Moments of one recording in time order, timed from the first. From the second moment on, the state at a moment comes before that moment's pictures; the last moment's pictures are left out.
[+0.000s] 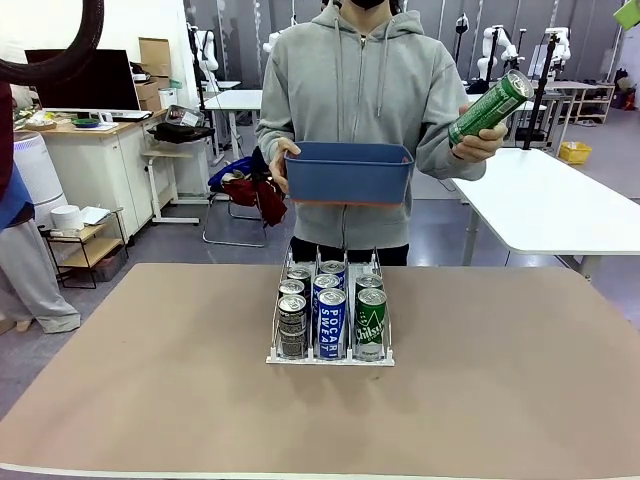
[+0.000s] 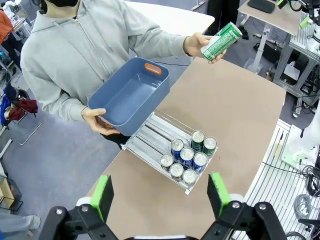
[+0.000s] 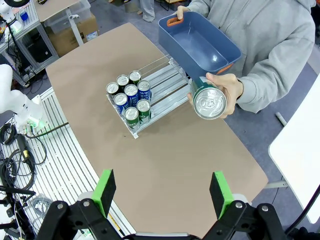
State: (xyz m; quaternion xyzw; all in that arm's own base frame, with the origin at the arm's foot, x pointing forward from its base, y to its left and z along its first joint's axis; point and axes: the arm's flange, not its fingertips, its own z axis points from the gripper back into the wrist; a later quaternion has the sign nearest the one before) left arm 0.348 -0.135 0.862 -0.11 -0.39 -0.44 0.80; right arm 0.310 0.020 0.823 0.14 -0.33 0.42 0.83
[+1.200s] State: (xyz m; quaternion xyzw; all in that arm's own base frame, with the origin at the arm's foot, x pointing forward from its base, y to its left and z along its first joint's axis) left arm 0.348 -0.135 0.862 -0.11 -0.39 -0.44 0.80; right arm 0.350 0.027 0.817 0.13 -0.32 0.41 0.84
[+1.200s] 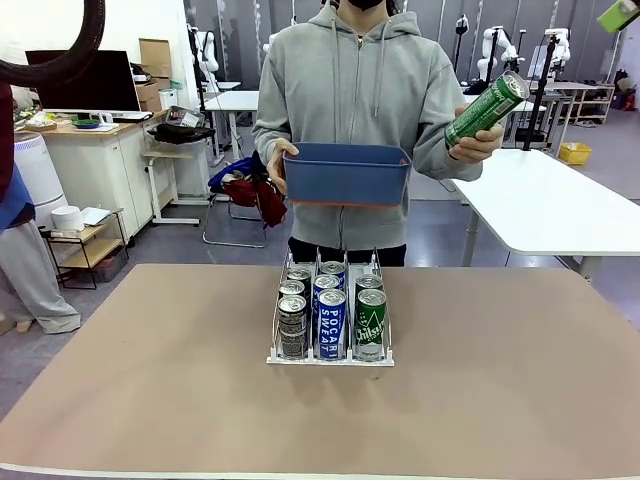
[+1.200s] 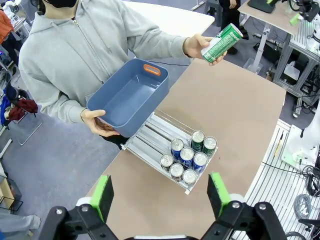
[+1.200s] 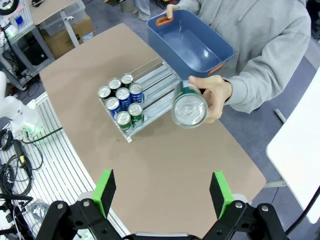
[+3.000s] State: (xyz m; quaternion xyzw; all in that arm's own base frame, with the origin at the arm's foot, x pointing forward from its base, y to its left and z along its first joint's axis) left arm 0.348 -0.135 0.862 -0.11 -0.39 -0.44 0.80; right arm 0.440 0.096 0.762 0.14 -0.33 0.41 0.84
